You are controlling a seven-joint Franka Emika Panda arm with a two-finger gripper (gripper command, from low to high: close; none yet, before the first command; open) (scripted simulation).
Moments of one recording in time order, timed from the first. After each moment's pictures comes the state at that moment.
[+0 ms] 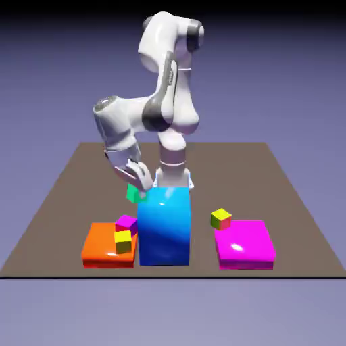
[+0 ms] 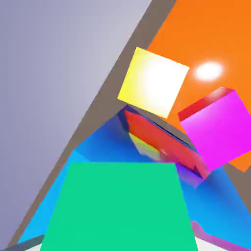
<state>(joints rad) -0.90 -0.05 0.51 -2.35 0.48 2.10 1.35</state>
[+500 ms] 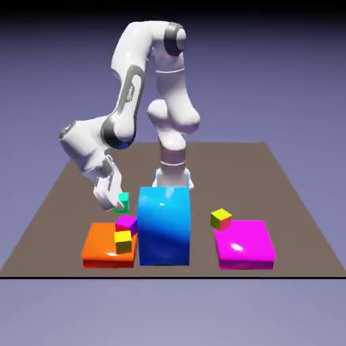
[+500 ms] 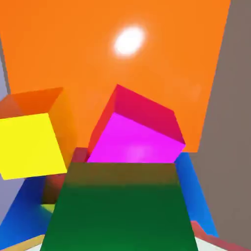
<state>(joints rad) -0.71 0.10 0.20 -2.36 0.49 2.13 1.47</state>
